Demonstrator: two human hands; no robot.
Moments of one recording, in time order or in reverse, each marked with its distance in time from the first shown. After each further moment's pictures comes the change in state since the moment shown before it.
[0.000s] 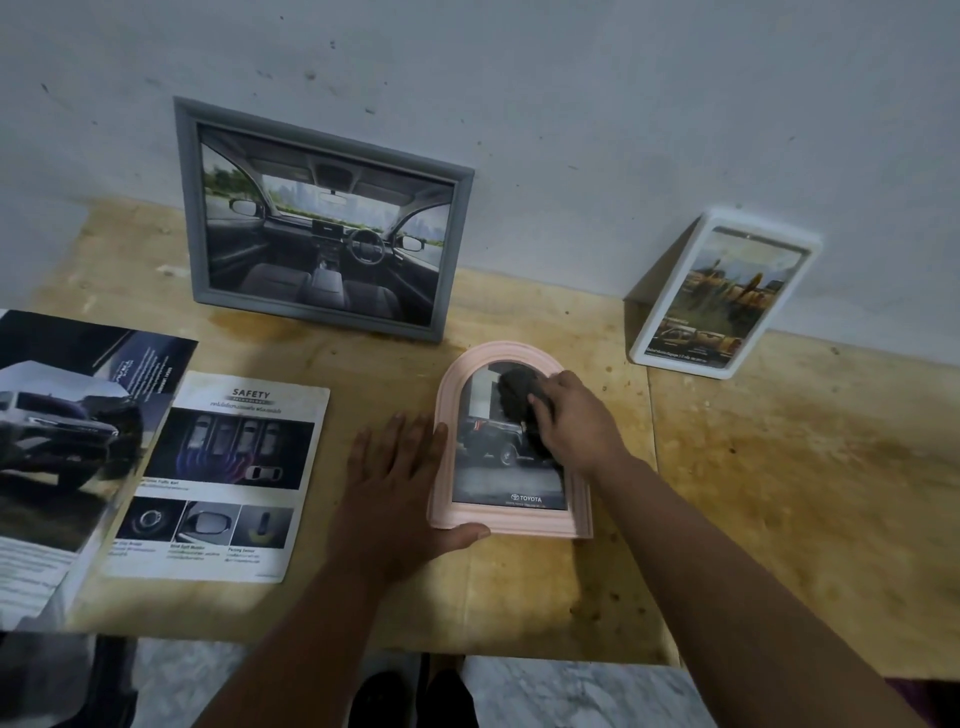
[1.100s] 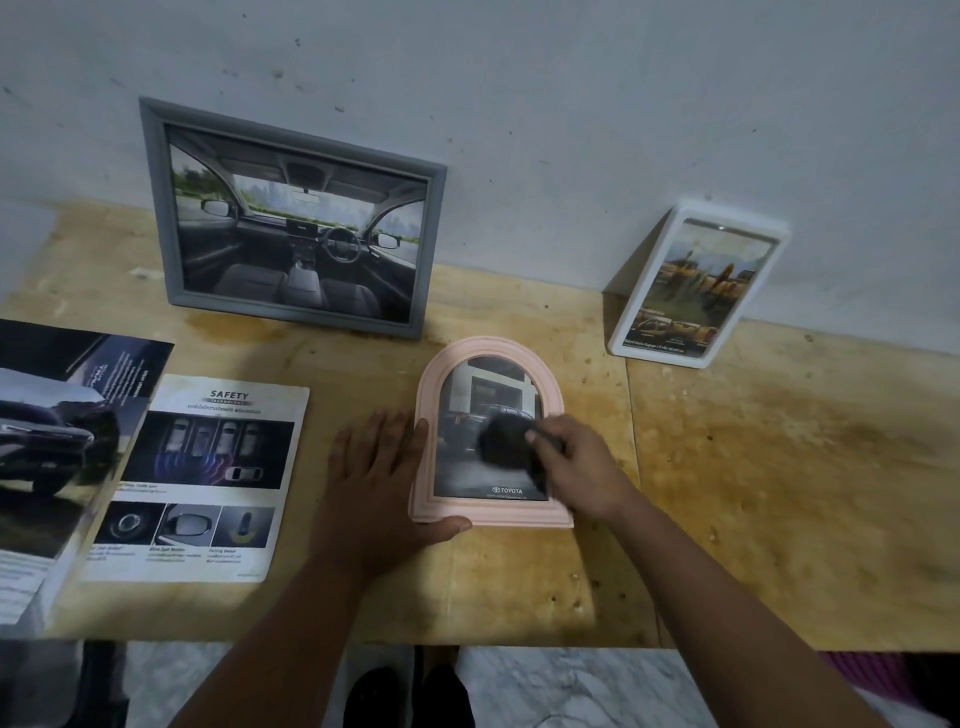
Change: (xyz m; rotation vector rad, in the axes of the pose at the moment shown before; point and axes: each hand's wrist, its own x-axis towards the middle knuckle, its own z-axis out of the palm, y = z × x) left_hand 0.000 0.000 0.001 0.012 -0.040 -0.015; right_hand -0.065 0.002 -0.018 0.479 -0.113 0.155
